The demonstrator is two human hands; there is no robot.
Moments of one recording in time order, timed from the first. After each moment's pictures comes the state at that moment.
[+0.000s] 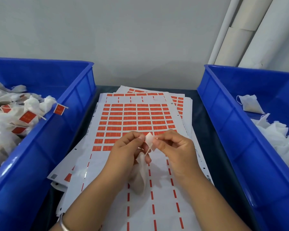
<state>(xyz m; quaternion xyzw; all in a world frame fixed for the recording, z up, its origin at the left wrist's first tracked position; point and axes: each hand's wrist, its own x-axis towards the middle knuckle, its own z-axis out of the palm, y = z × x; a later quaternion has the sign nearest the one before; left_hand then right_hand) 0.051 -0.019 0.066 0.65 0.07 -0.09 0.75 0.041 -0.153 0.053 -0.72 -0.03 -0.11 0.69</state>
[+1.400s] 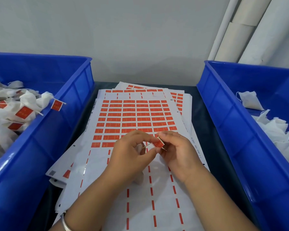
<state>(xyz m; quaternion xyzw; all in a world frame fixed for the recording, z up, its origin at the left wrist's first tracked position) 0.045 -0.023 0.057 0.85 -0.13 0.09 0.49 0.051 -0.160 0.043 -0.54 0.09 0.04 0.84</state>
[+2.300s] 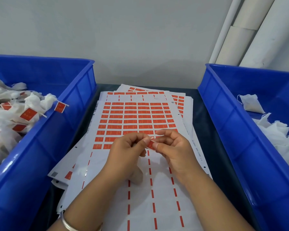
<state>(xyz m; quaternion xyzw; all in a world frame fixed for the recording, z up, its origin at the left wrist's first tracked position) 0.058 -0.016 0.052 0.78 -0.02 0.01 0.62 0.054 -0.156 0.038 -0.69 0.03 -0.03 0.72</state>
